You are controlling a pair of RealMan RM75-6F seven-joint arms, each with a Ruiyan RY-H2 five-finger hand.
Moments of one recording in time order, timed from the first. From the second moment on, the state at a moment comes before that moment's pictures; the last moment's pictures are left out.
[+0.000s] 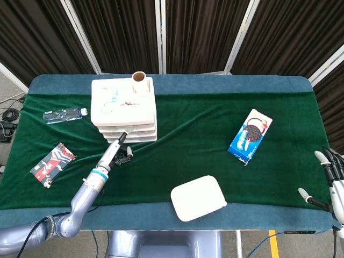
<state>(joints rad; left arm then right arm) -0.62 -1.58 -0.31 -1.62 0.98 0.88 -0.33 0.03 -1.07 0.08 -1.54 -1.60 1.65 0.32</state>
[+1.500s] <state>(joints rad) -0.59 -1.55 -0.27 -1.69 1.05 0.90 -0.33 0.03 -1.06 0.08 -1.55 -1.61 1.66 0.32</state>
